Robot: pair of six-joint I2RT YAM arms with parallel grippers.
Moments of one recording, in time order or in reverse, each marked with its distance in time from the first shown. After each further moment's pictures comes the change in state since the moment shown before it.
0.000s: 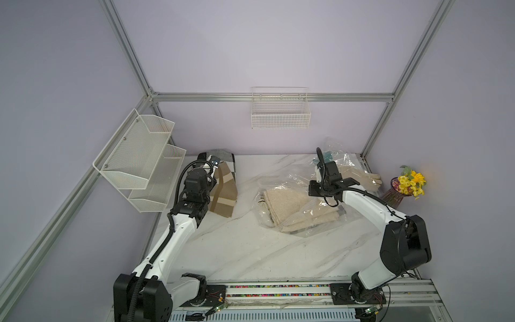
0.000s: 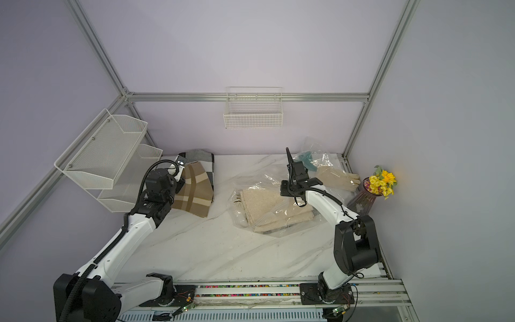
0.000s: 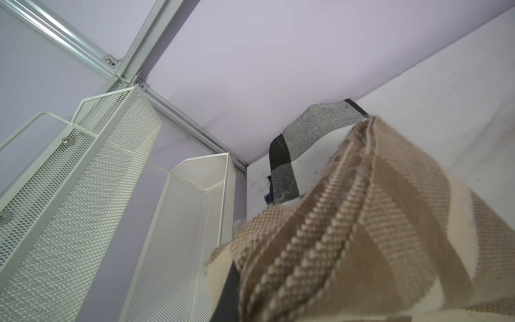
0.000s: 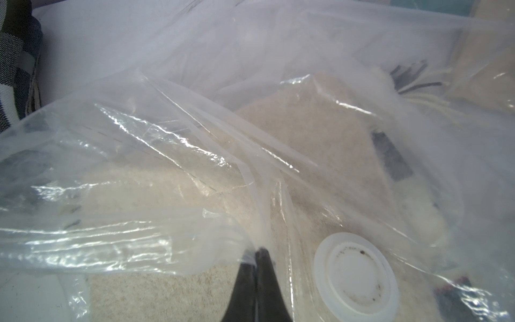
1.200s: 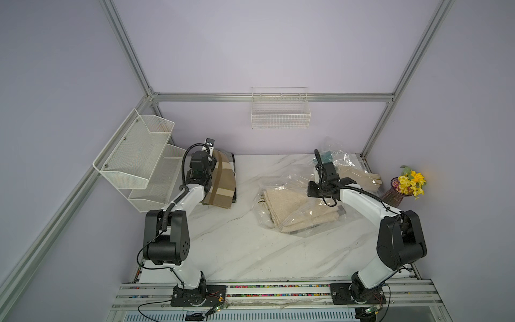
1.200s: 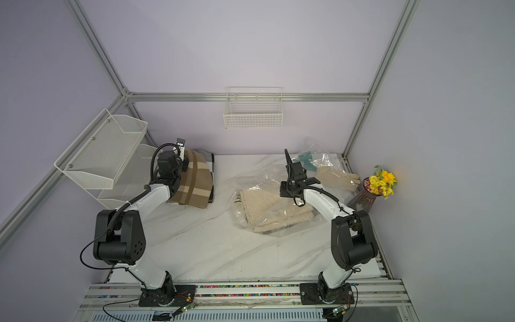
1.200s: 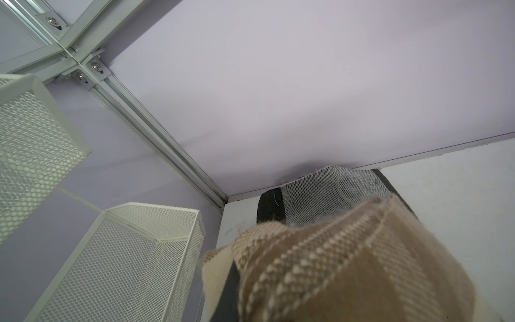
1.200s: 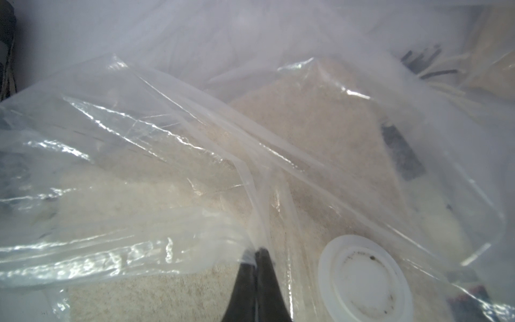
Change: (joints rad) left arm 0.122 0.525 0.279 0.318 0.120 -0.196; right arm -0.002 0.051 0.007 0.003 0.000 -0.001
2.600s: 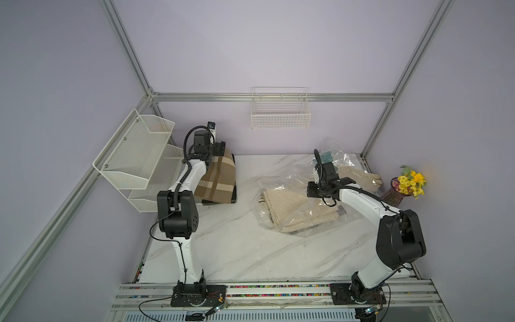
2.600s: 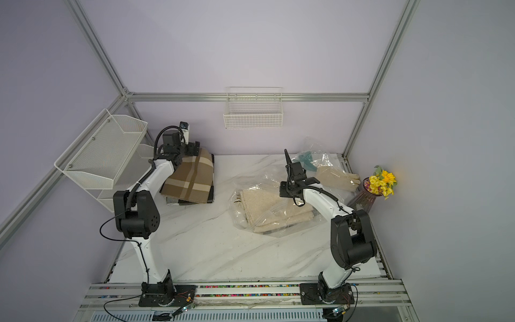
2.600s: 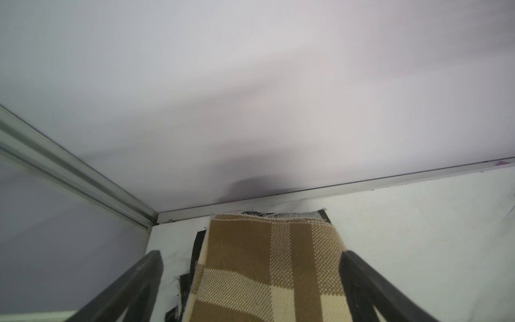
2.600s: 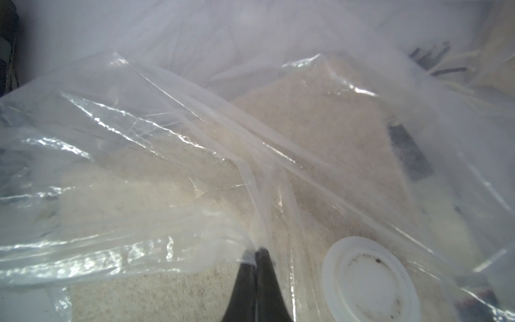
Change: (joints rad) left arm 0.014 0.353 0.642 -0.521 0.238 -0.231; right arm 0.000 0.009 0.003 0.000 -0.016 -0.004
